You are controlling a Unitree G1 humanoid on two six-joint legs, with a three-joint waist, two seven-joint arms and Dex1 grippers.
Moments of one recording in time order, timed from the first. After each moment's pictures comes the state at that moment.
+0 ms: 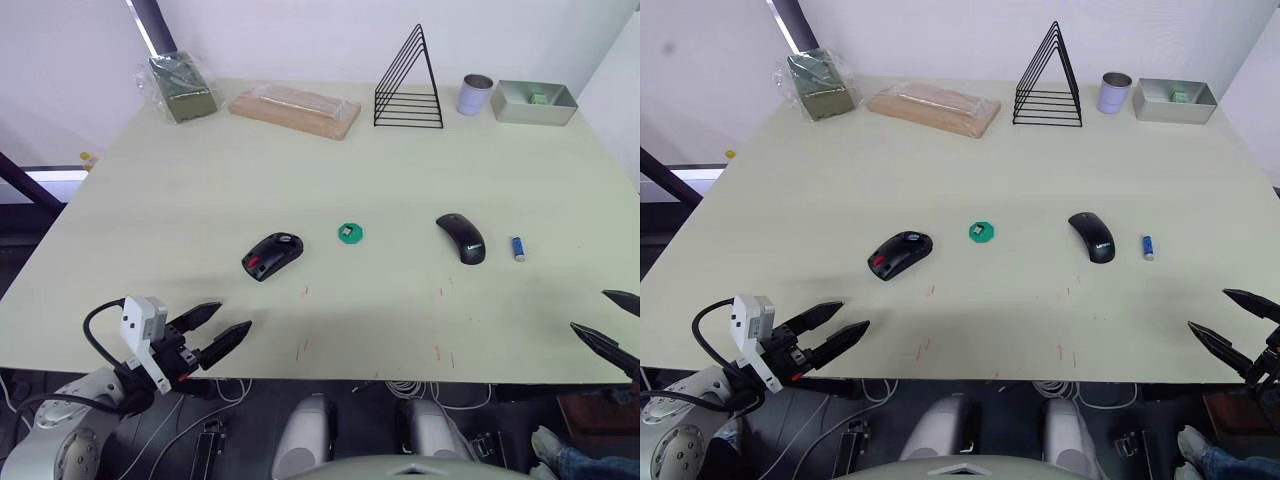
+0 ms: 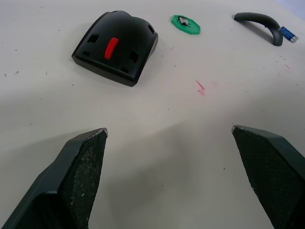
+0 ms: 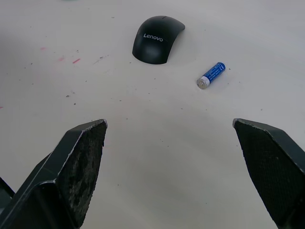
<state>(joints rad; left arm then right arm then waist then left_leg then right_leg) 0.40 0.64 0.43 -0.32 -0.69 0.44 -0.88 0.44 -0.75 -0.64 -0.11 0.56 0.11 1.11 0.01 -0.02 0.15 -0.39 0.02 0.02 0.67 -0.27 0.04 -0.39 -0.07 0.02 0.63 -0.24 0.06</state>
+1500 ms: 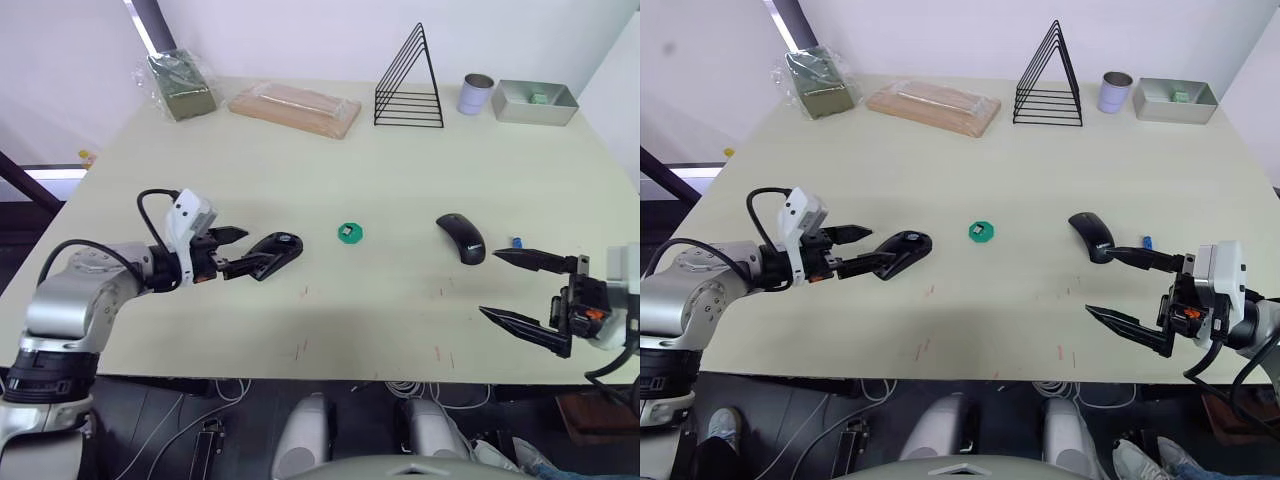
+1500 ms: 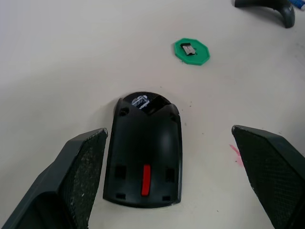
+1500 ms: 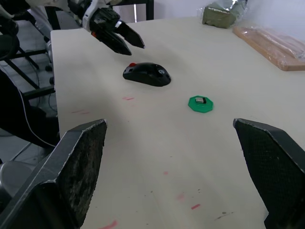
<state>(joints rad) -0.33 0.93 0.08 -0.07 -0.55 0.72 -0.93 0.19 -0.78 -0.41 -0.55 0.77 0.35 1.09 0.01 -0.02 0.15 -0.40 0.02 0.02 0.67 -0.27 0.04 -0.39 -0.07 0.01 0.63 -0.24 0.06</state>
